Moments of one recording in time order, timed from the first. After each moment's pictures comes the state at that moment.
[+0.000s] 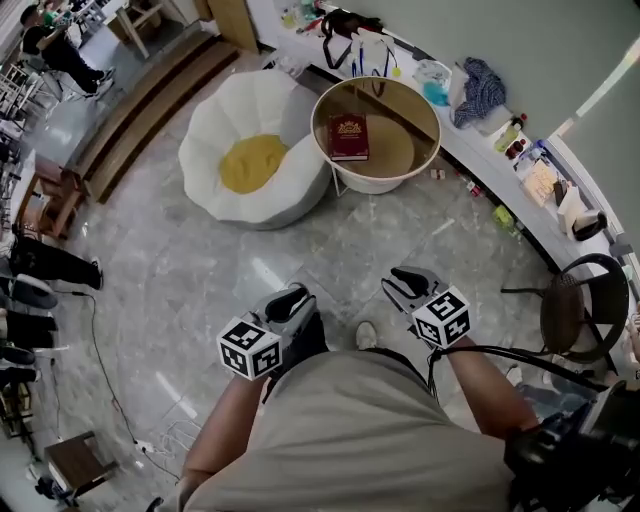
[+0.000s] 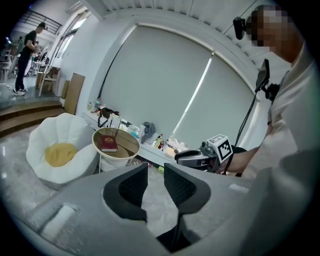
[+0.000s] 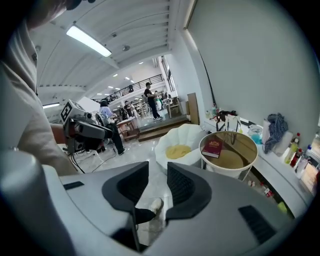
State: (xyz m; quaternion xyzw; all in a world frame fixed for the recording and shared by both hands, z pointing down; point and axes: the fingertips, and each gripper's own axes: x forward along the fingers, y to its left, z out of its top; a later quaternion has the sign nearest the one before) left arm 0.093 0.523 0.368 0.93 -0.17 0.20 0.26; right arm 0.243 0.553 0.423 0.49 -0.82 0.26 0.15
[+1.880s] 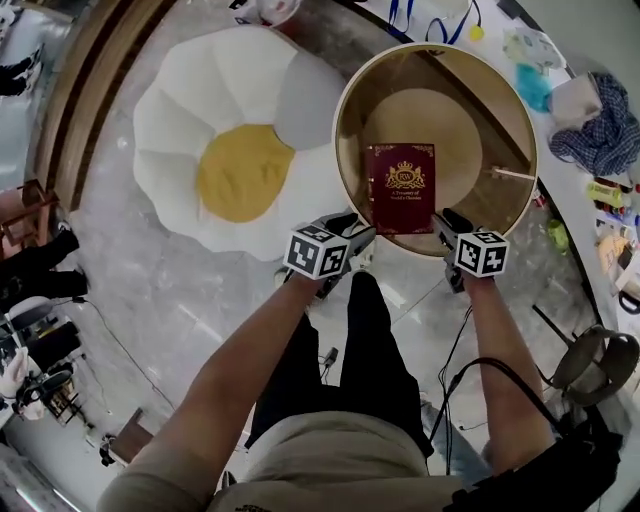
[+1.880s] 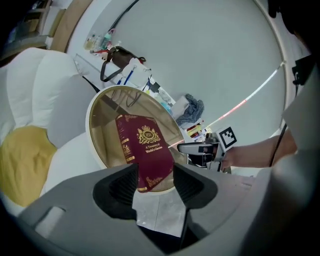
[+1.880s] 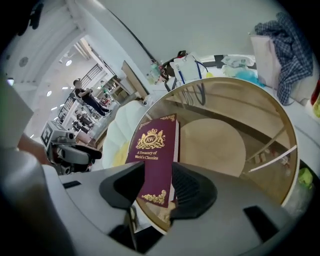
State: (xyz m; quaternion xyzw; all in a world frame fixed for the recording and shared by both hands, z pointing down) left arm 0.341 -0.031 0.747 0.83 -0.07 0.37 0.42; right arm 0.496 0.027 0.793 0.56 -0.62 0.53 0.13
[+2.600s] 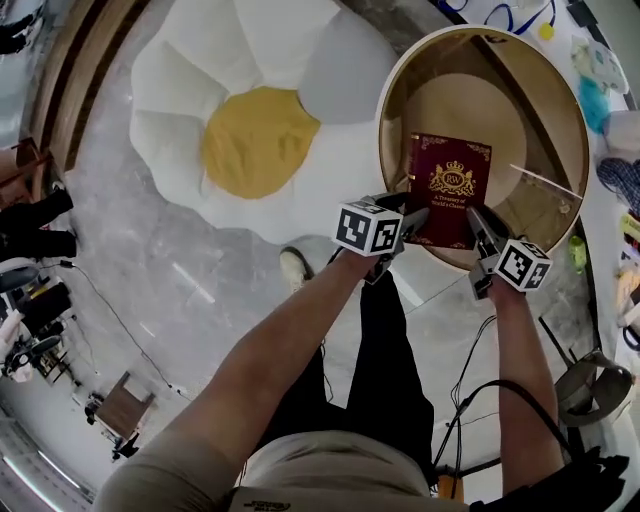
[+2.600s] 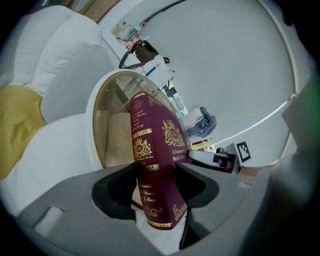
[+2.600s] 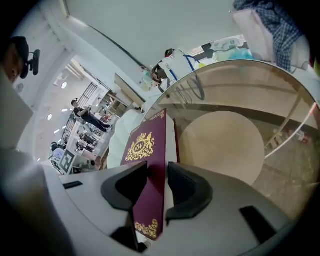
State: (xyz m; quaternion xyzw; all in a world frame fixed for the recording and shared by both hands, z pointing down) left arm 0.382 -0.061 0.836 0.79 -0.11 0.31 0.52; right arm 0.495 -0.022 0.828 0.56 -0.60 0.57 0.02
